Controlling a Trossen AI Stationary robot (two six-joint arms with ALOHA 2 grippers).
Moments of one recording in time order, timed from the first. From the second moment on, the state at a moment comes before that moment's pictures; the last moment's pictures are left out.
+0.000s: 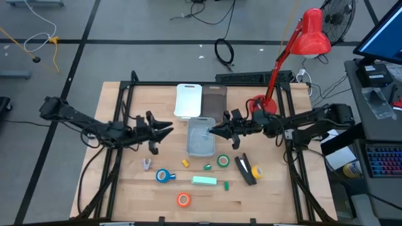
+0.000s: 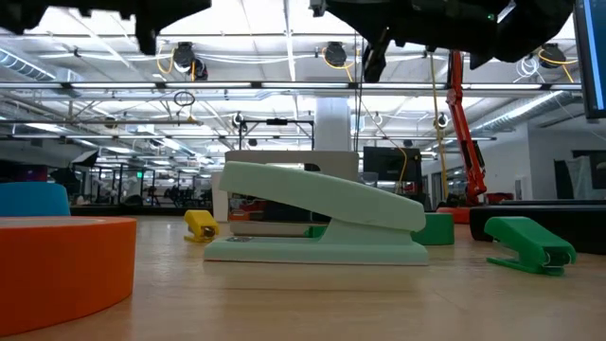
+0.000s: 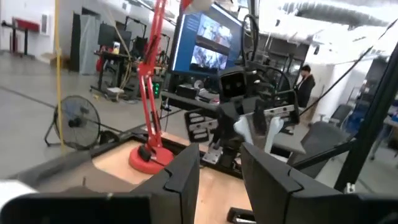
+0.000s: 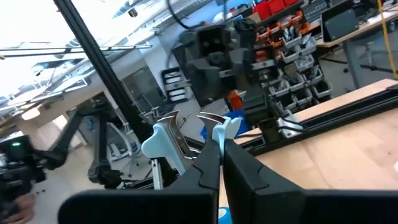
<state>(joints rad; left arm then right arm) -0.33 0.93 0.42 0.71 -0.57 -0.14 -0.04 1.39 0.63 0.91 -0.19 0.50</state>
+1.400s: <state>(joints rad) -0.11 1.31 0.78 0.50 -0.12 -0.25 -0.08 1.39 0.64 0.88 -0.18 0.38</state>
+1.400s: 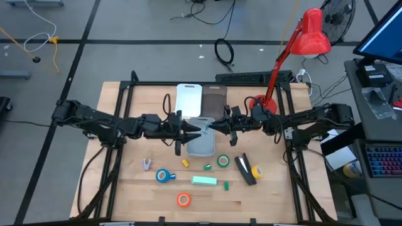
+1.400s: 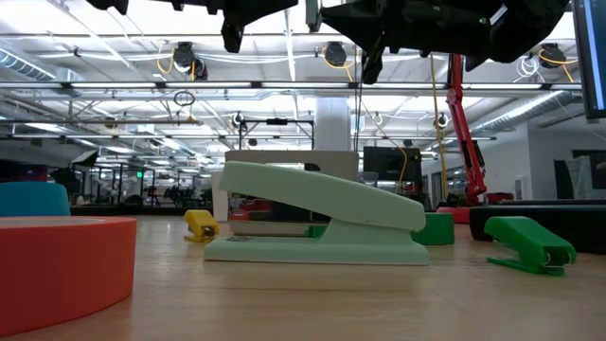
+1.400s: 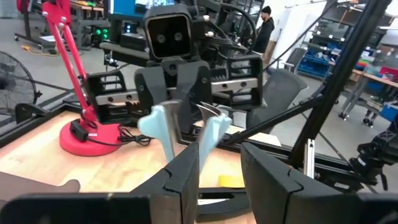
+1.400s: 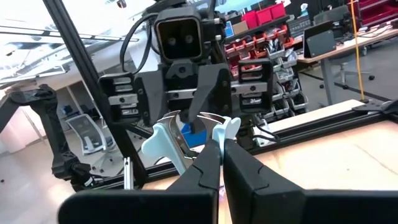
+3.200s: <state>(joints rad) -0.04 1.37 0.78 0.60 0.05 -0.38 -0.09 1.39 0.64 0.86 -0.16 0.40</state>
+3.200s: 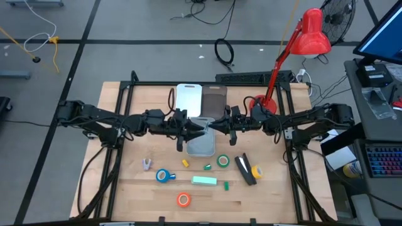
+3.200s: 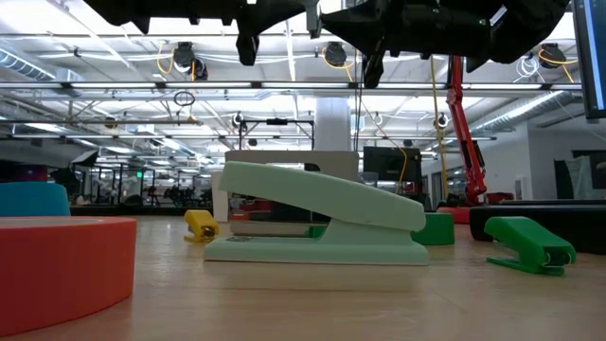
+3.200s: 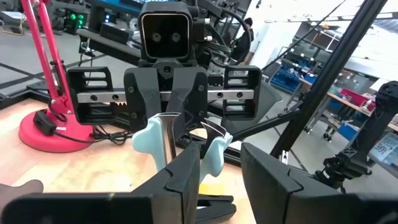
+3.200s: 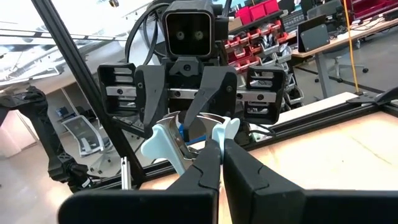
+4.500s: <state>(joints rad) -0.04 1.37 0.78 0.53 0.14 -0.43 -0.10 1.38 0.64 0.87 -0.14 0.41</state>
